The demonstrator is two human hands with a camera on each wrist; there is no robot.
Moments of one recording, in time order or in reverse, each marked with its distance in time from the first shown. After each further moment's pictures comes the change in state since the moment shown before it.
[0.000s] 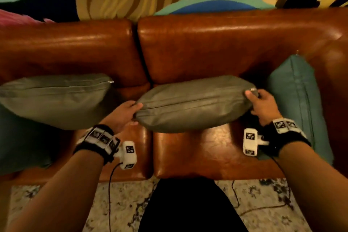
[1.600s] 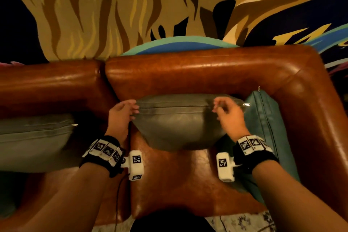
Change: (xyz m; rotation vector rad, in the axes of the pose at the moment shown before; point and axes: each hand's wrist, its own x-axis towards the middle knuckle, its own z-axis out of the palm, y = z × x) left_hand 0.076 0.118 0.103 -0.331 0.349 0.268; right_hand 0.065 -0.066 -0.015 -0.170 0.011 -0.294
